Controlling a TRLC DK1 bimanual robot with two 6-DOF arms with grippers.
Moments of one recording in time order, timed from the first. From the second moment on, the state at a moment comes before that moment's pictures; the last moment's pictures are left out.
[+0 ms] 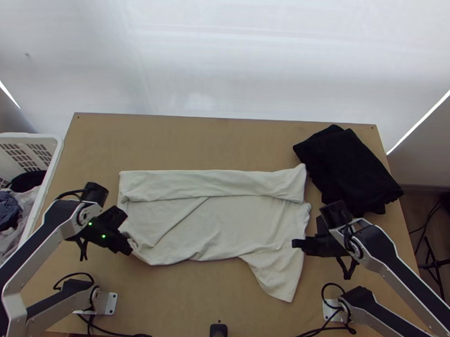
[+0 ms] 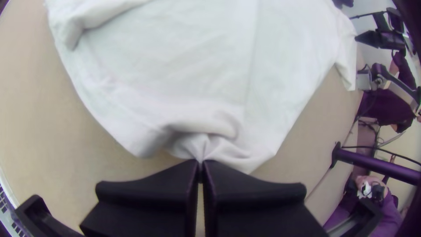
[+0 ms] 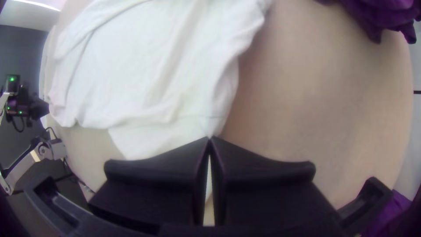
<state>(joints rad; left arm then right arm) -0.06 1.16 0.70 -1.07 0.29 0.41 0.45 0.99 0.66 -0.93 -0.19 0.48</state>
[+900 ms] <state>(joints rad) 0.09 1.02 0.82 -1.25 0.36 0.49 0.44 0.94 0.78 -0.98 -0.24 0.46</state>
